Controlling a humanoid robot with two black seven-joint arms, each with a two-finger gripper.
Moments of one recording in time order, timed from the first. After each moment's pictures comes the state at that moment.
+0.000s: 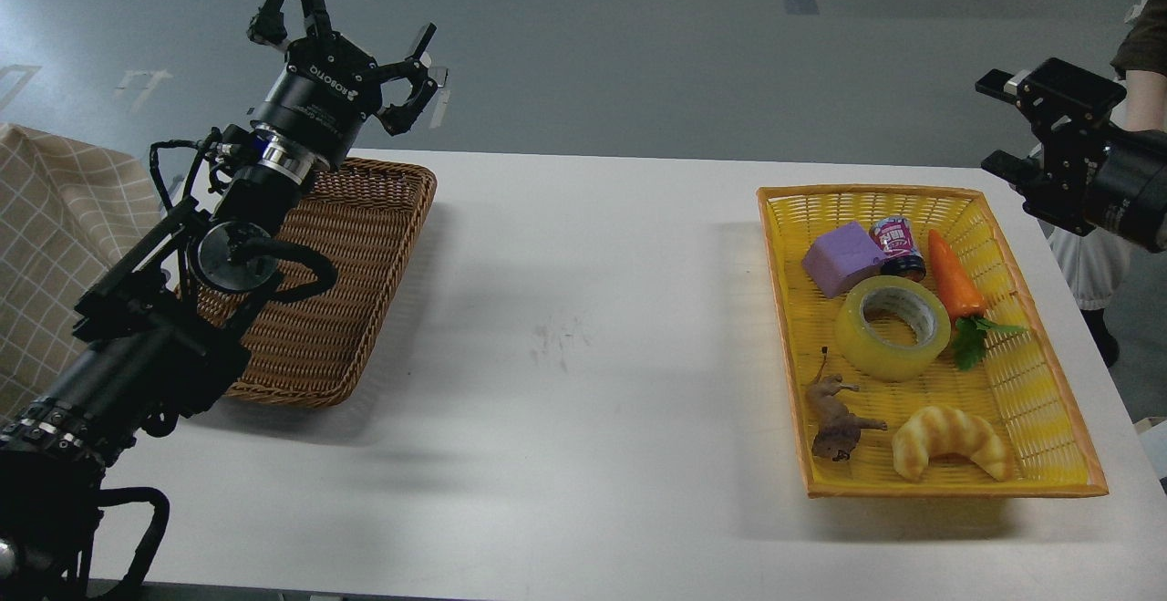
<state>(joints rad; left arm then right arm) -0.64 0.31 -1.07 -0.94 0.11 -0.49 -0.27 0.47 -0.80 1.17 1.35 -0.92 0.49 -0.15</state>
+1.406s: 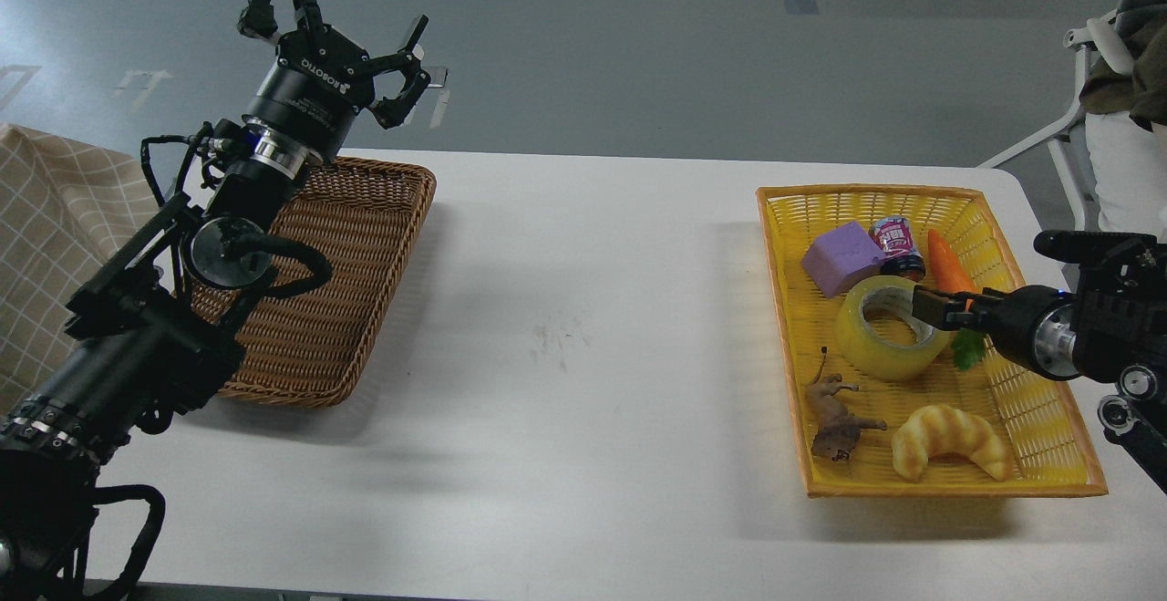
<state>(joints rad) -0.64 0.32 -1.08 -0.95 0.11 -0.49 -0.27 0.40 -0.61 0.98 1.28 -1.95 0.49 -0.16</state>
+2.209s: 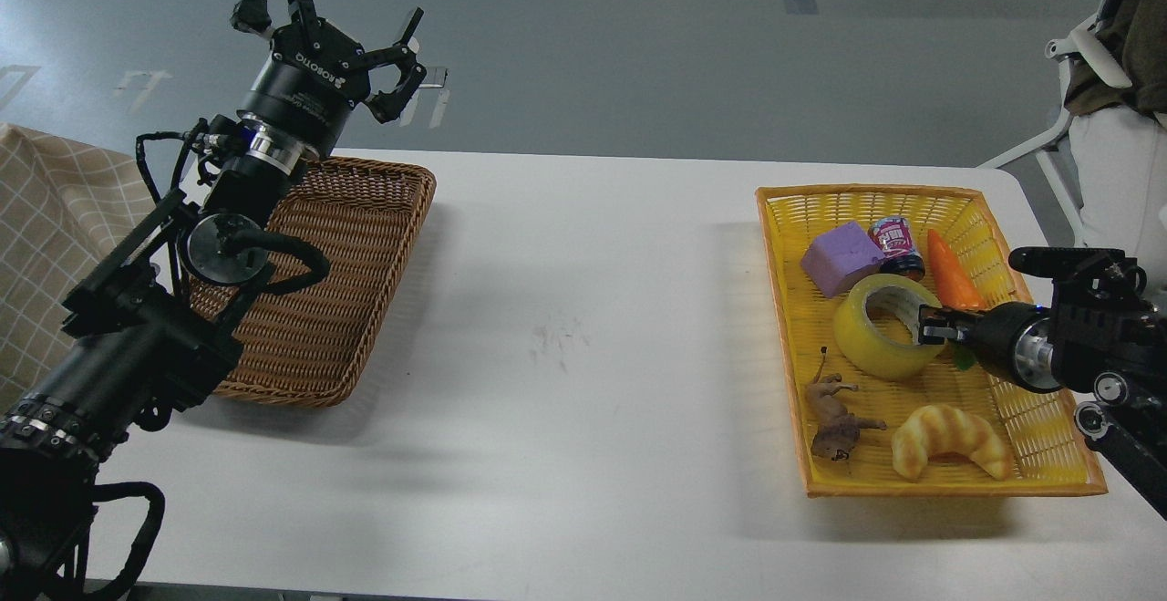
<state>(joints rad) -0.64 0.32 -1.09 -0.95 0.11 -0.49 -0.27 0.44 -0.59 0.91 1.22 -1.94 0.49 -0.16</state>
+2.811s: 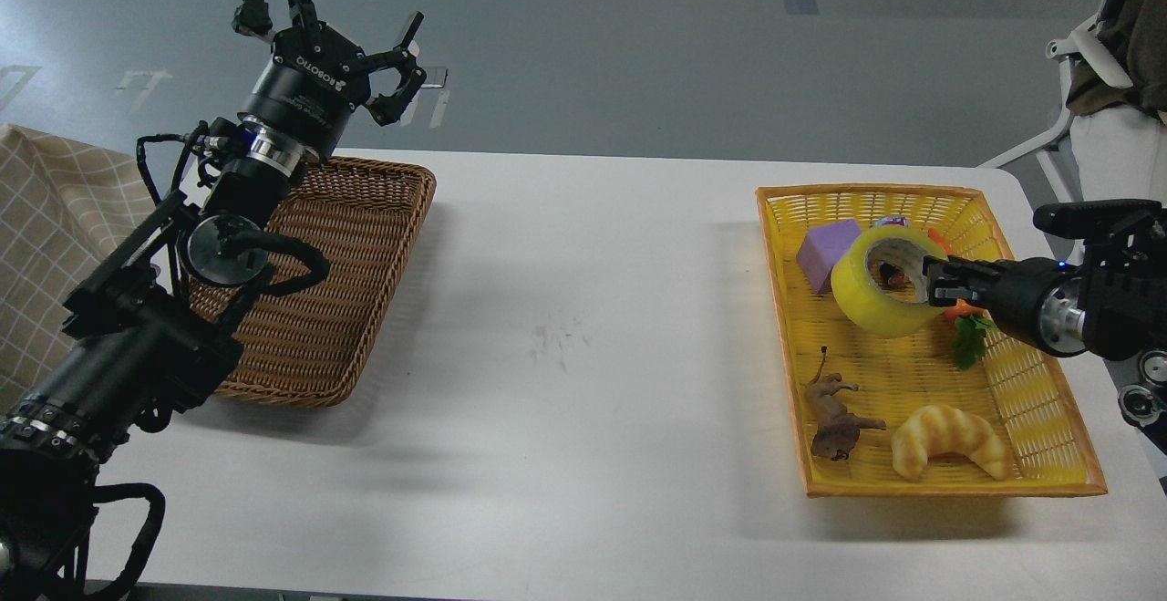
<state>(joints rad) -0.64 0.32 -1.09 -0.95 0.11 -0.49 -0.27 0.44 -0.73 0.95 1.45 -1.92 0.49 -0.15</state>
